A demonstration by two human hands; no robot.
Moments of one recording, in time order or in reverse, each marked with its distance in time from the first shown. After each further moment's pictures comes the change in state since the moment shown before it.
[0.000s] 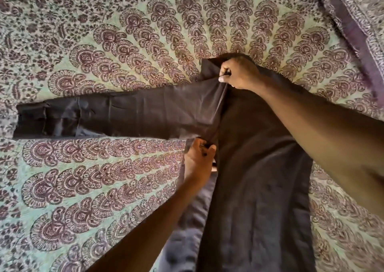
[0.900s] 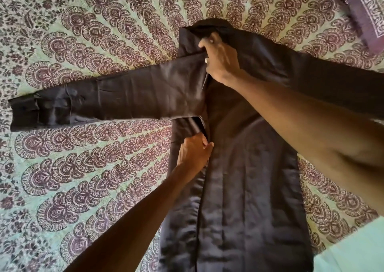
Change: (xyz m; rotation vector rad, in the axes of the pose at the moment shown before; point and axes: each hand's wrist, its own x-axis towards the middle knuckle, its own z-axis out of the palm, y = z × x) left_hand -0.032 -0.024 0.018 0.603 -0.177 0.136; right_hand -0.055 0.007 0.041 -0.028 0.224 0.049
